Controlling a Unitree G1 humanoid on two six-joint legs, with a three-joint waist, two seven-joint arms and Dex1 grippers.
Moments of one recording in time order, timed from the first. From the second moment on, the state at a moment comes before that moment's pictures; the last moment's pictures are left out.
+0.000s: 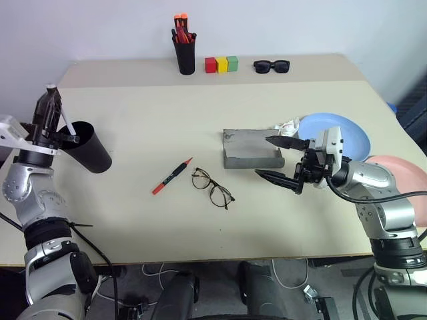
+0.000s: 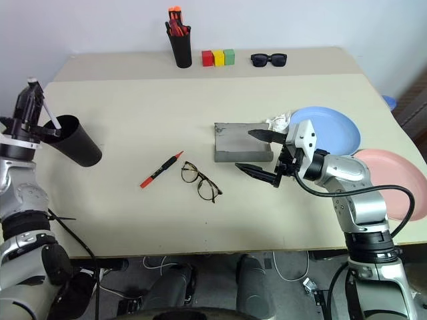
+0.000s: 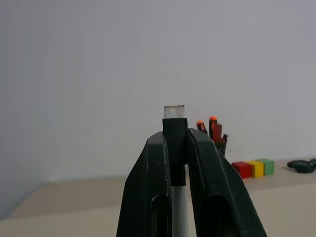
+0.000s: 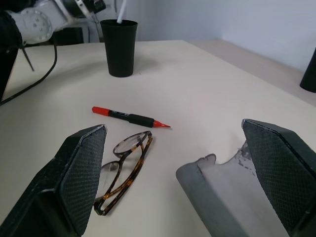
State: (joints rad) left arm -0.55 0.52 0.60 0.60 -0.51 -0.36 -0.79; right arm -0.35 -0.64 -0.08 -0.12 0.53 0.25 1.08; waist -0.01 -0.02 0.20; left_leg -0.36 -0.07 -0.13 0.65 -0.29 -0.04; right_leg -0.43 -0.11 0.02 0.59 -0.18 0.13
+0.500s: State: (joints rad) left arm -0.48 0.50 0.58 0.56 -0.51 -0.38 -0.76; right arm -0.35 -0.64 -0.08 -0.12 0.52 0.25 1.08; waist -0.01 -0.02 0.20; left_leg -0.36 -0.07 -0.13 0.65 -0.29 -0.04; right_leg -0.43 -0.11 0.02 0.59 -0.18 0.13
